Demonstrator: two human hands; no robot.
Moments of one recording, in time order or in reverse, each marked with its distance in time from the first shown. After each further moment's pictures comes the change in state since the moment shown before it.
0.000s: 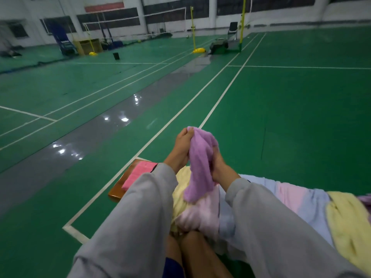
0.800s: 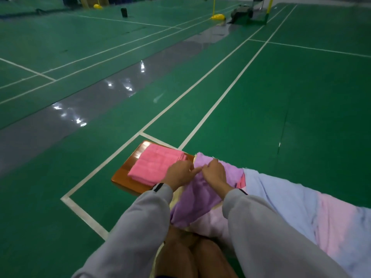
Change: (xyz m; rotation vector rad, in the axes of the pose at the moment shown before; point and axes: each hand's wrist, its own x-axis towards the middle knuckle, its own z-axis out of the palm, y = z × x) left_hand 0.053 -0.147 -0.158 1.368 -0.132 0.023; right_hand 0.114 0.108 0.042 -1.210 0.268 -0.269
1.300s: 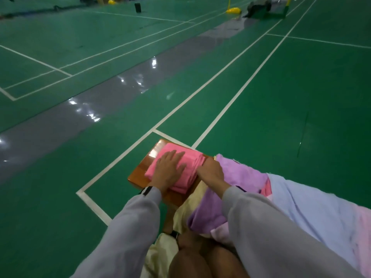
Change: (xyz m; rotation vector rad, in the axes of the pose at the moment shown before) left_hand -0.002 -0.126 -0.012 0.155 0.149 -0.051; right_hand -0.003 -0.068 0.053 -0.047 -0.133 -0.076
